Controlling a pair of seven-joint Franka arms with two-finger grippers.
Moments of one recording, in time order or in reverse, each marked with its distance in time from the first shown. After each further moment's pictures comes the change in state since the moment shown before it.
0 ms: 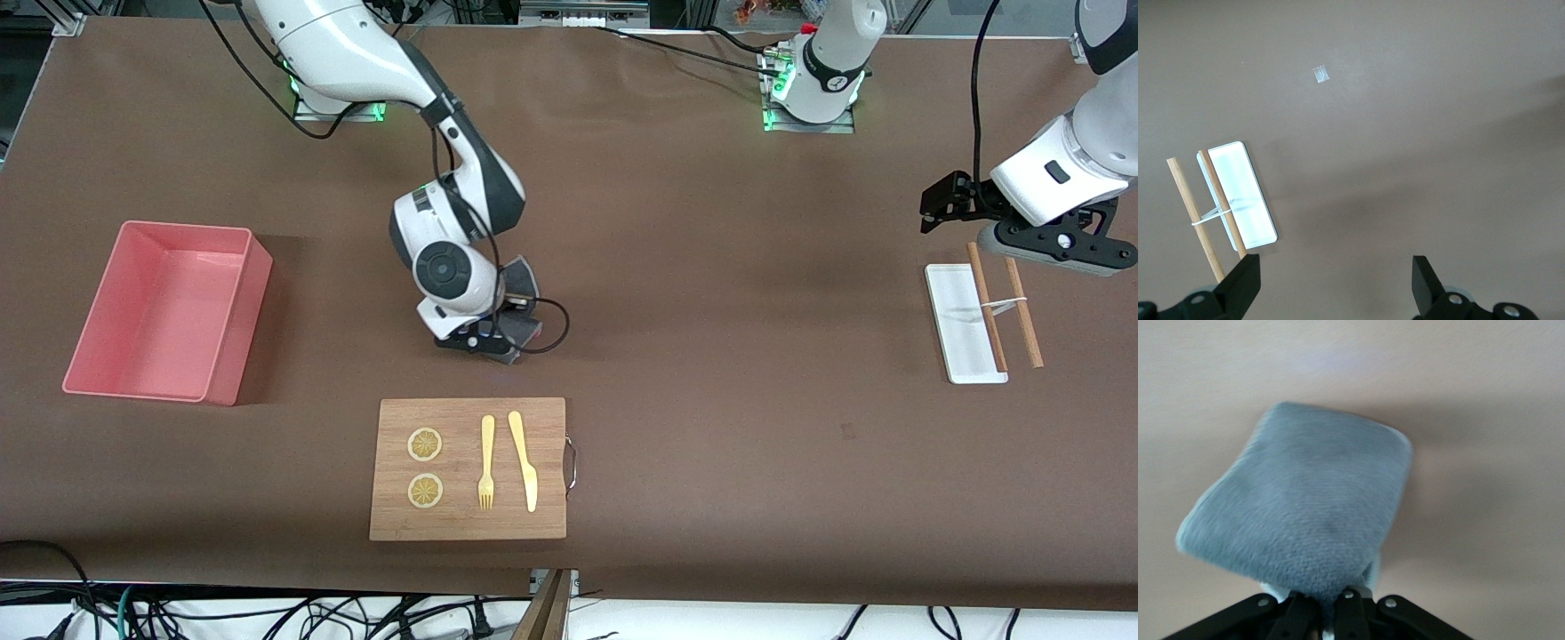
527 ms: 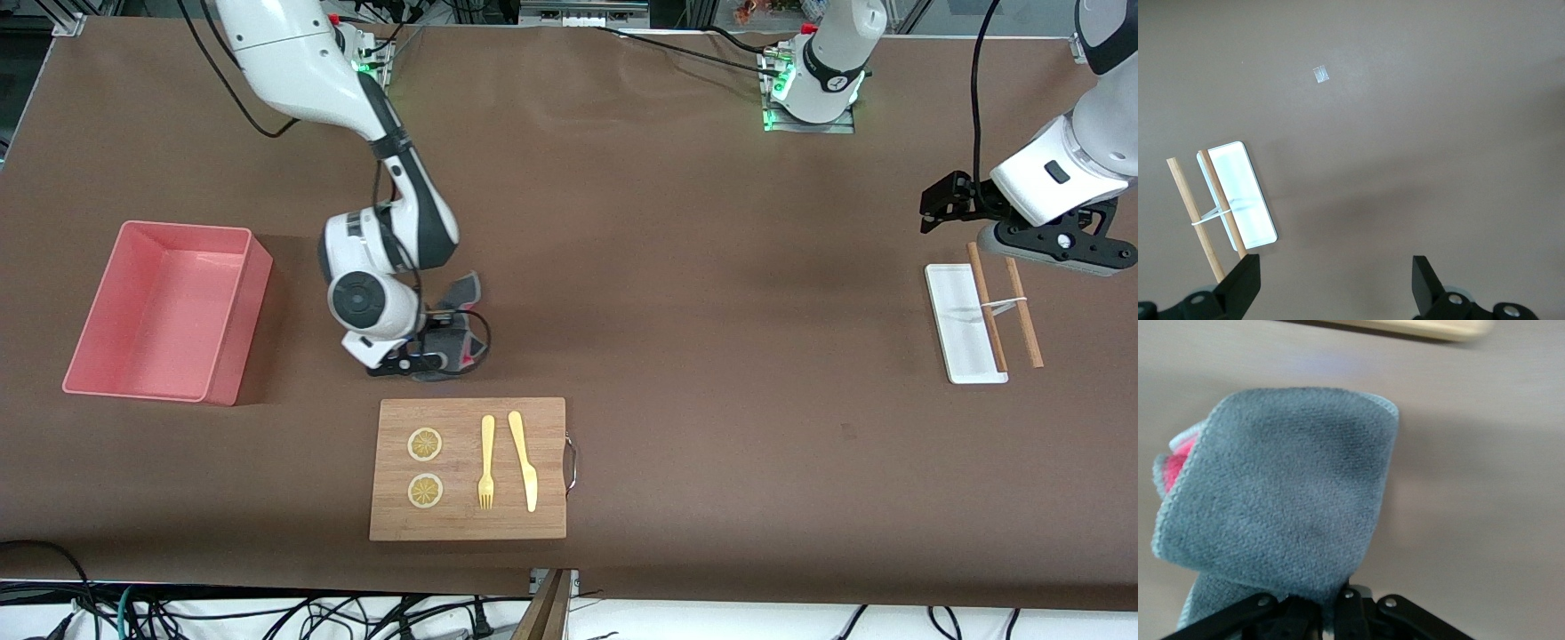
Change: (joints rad) left arm 0.000 0.000 0.000 0.000 0.000 0.000 -0.001; right arm -0.034 -0.054 -0.186 -0.191 0.002 0.079 -0.482
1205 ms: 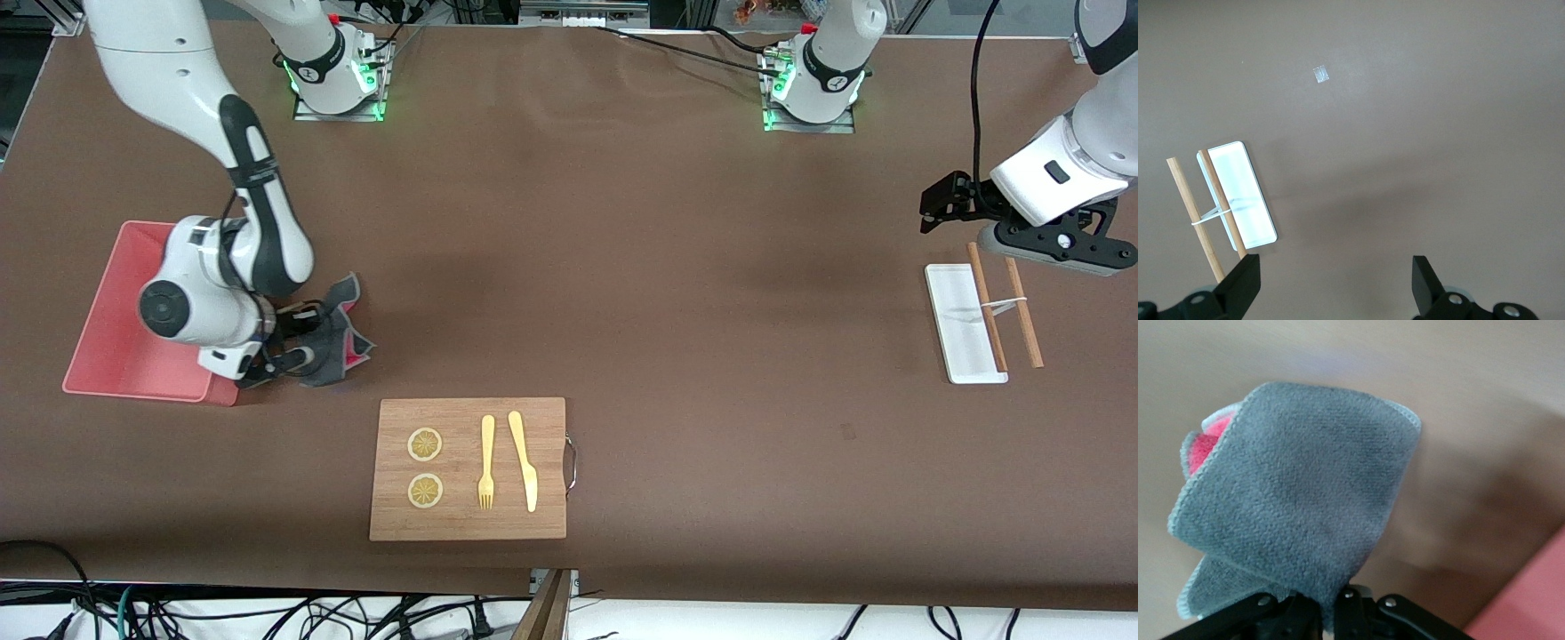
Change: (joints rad) left arm 0.000 0.000 0.000 0.000 0.000 0.000 -0.001; right arm -0.309 -0.069 -0.025 -0.111 0.000 0.034 -0.593
